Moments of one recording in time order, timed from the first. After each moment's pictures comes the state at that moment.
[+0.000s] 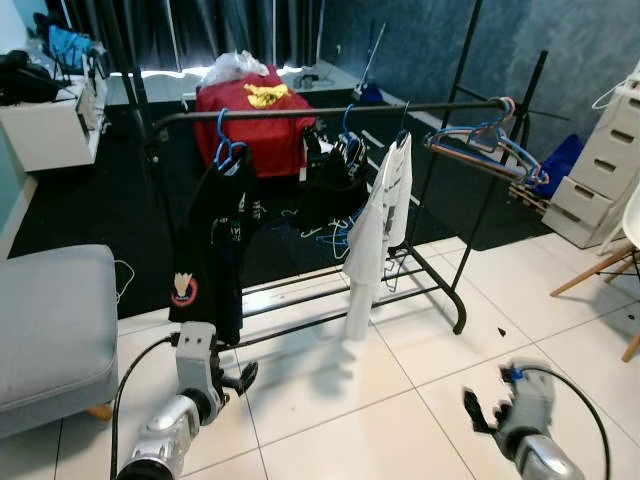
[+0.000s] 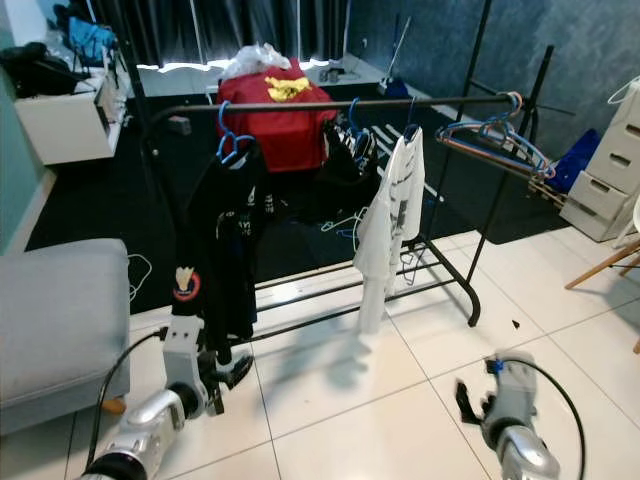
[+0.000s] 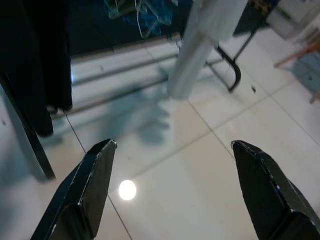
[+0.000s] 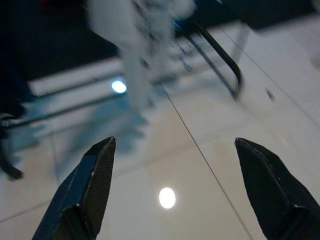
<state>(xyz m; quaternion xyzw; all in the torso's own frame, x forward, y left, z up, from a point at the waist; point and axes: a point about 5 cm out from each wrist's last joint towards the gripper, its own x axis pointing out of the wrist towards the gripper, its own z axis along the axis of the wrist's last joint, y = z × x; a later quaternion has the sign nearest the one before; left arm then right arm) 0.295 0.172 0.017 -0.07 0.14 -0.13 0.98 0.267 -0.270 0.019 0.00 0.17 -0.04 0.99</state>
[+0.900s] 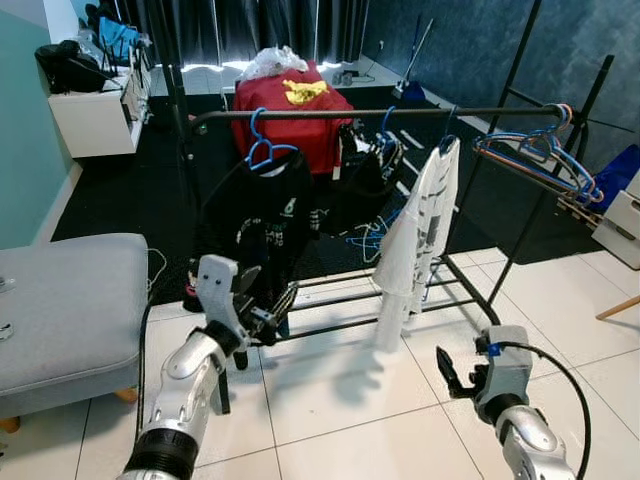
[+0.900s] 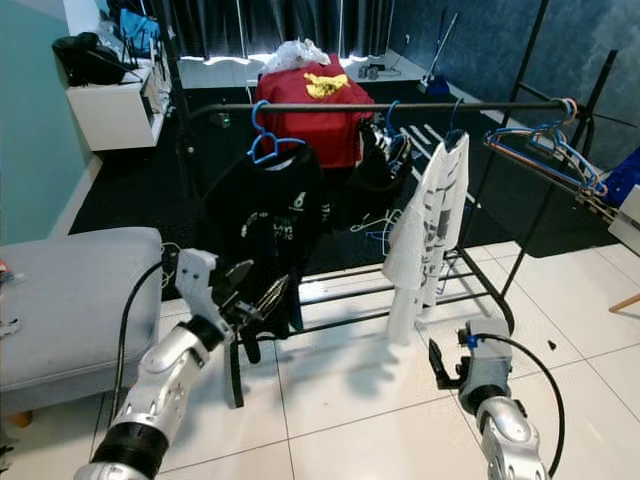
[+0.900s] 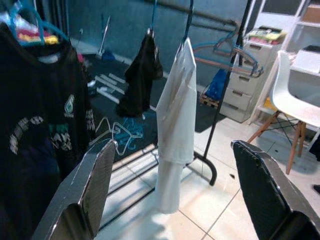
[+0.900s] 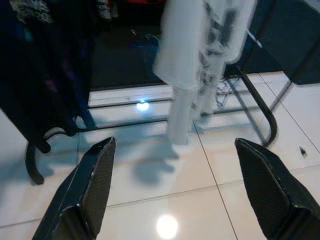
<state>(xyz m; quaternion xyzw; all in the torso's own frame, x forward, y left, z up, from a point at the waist) 0.322 0.127 0.118 -0.05 -0.10 -0.26 0.96 0.266 -0.260 0.037 -0.03 0.13 0.00 0.99</state>
